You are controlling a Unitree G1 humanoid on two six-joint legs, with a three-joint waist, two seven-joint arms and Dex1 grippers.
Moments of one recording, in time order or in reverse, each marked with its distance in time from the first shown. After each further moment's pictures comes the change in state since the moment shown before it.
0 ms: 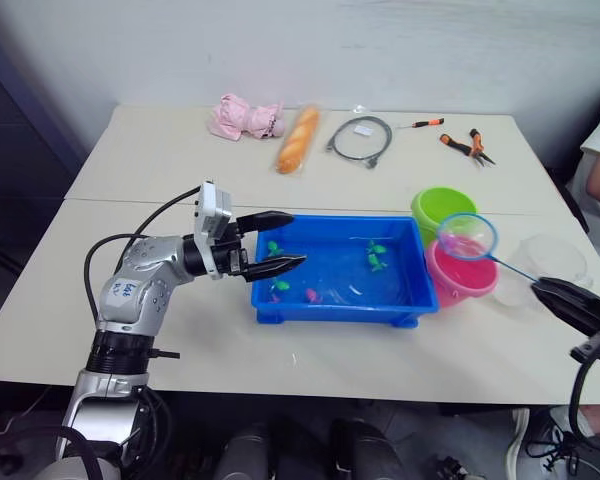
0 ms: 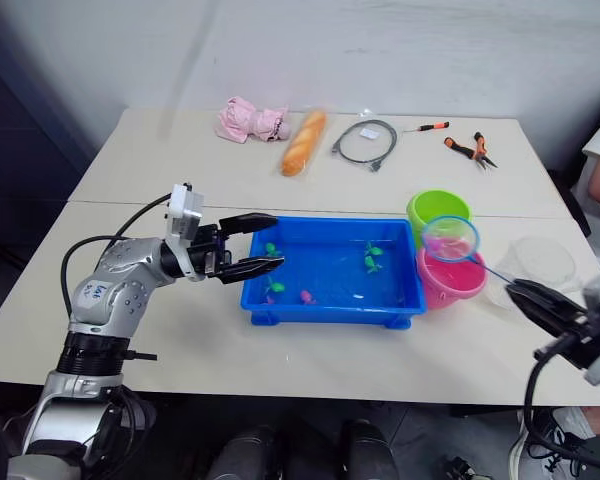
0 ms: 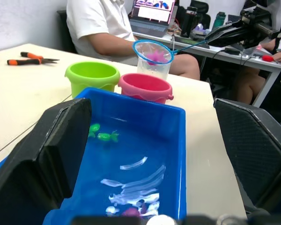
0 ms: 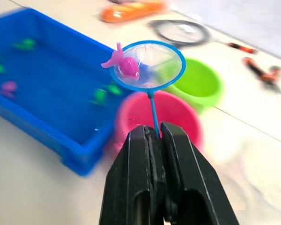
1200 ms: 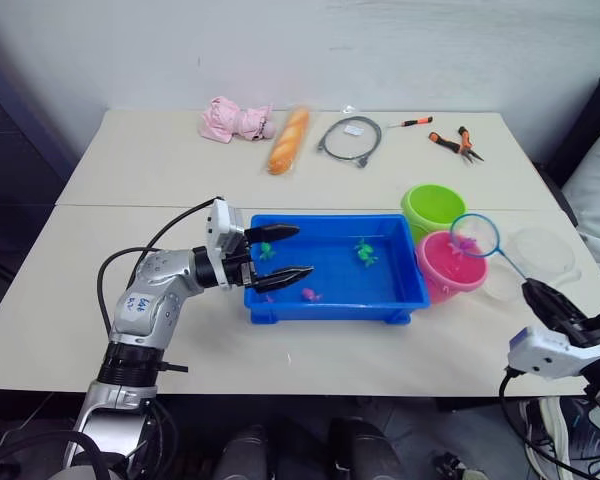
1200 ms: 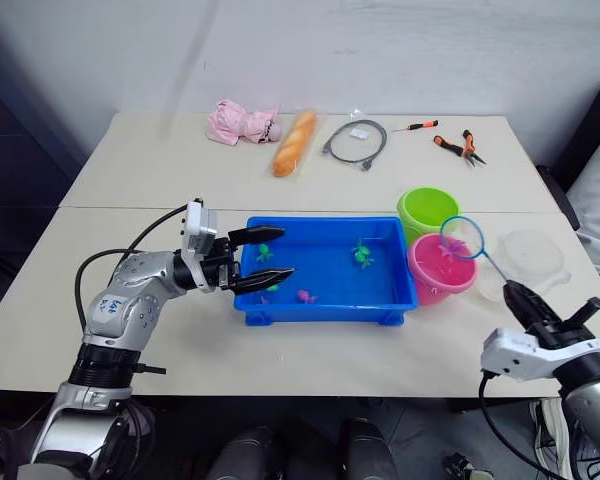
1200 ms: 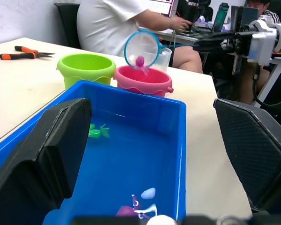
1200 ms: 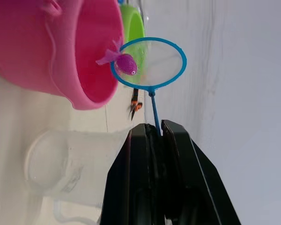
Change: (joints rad) left arm 0.063 -0.031 -0.019 -0.041 0.044 -0.060 0.059; right arm 0.042 -0.045 0.379 0.353 -1.188 -1.038 -0.655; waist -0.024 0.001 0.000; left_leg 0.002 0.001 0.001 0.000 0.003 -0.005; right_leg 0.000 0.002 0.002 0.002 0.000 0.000
